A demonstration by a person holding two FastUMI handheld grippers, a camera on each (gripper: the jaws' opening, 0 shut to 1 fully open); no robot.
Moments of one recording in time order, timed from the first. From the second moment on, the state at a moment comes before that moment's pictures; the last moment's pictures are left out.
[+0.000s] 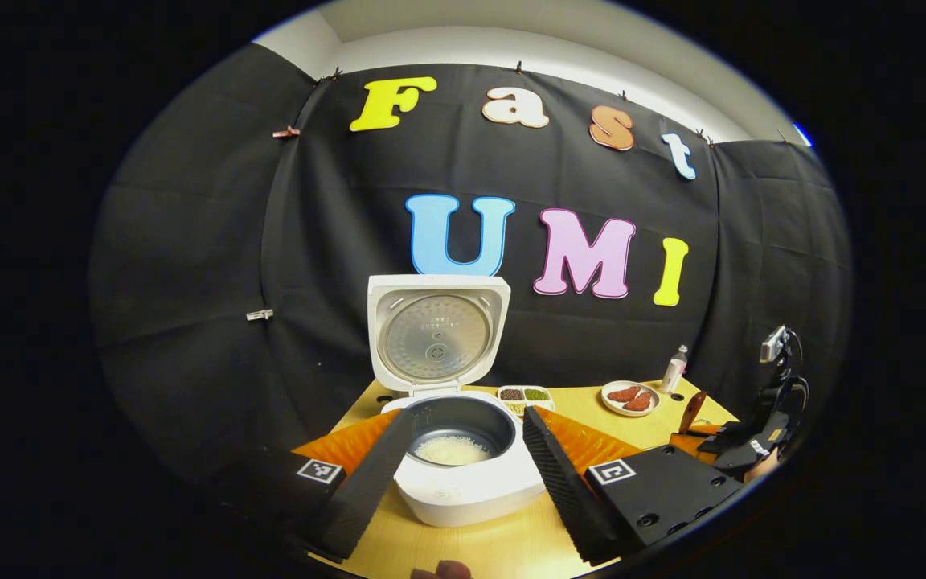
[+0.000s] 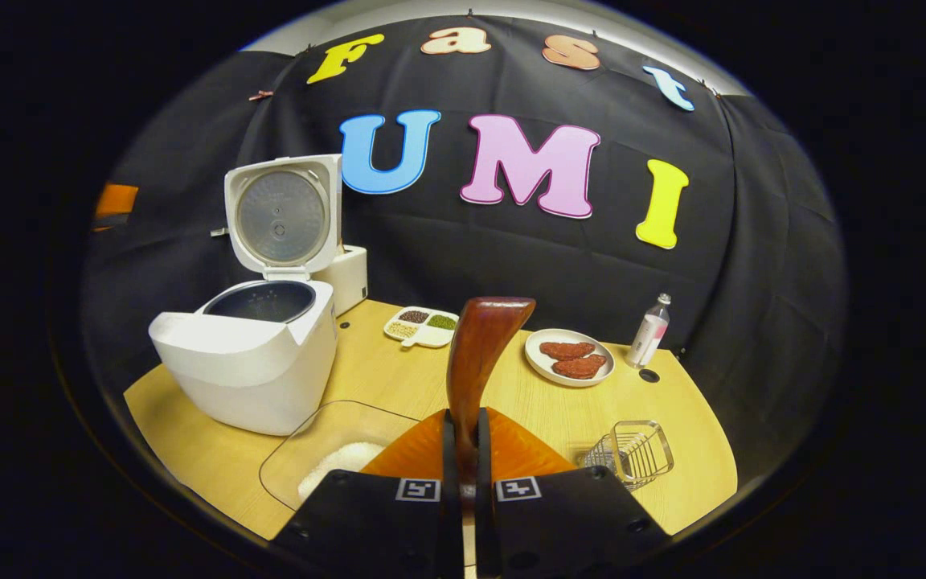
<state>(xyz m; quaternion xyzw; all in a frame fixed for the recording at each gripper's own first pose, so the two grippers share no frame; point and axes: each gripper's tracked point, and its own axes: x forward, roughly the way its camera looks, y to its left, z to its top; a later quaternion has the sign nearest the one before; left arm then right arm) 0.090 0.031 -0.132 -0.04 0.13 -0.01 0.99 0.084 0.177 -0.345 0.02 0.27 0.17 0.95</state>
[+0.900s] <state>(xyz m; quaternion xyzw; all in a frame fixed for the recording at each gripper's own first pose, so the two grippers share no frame) 0.075 0.048 -0.139 -0.04 0.14 0.00 0.99 0.046 0.259 -0.379 0.19 0.37 0.15 0.90</state>
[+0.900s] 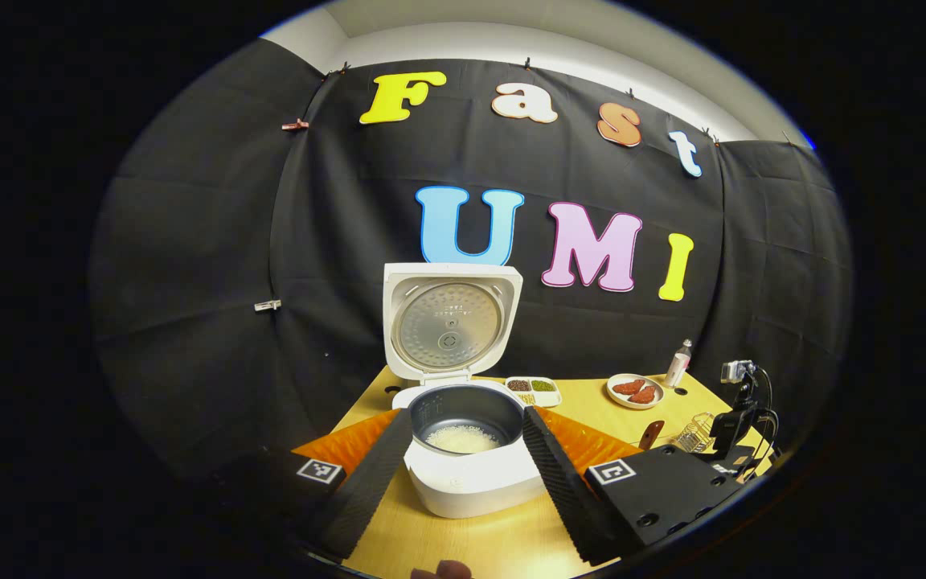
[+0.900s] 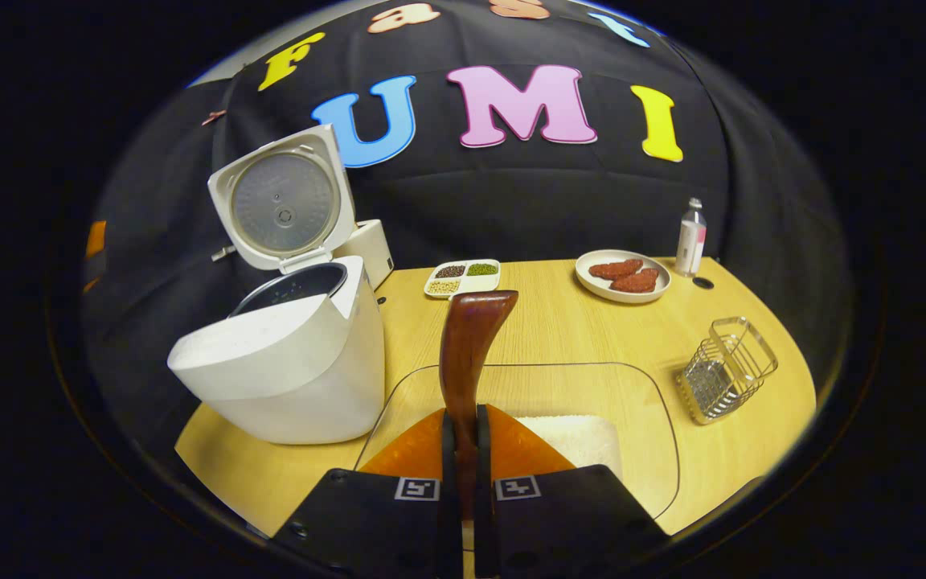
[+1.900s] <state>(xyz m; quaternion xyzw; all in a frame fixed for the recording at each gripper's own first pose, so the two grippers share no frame) 0.075 0.041 -0.140 -0.07 0.14 -0.01 0.99 0.074 0.169 -0.345 0.49 0.34 0.04 0.80</state>
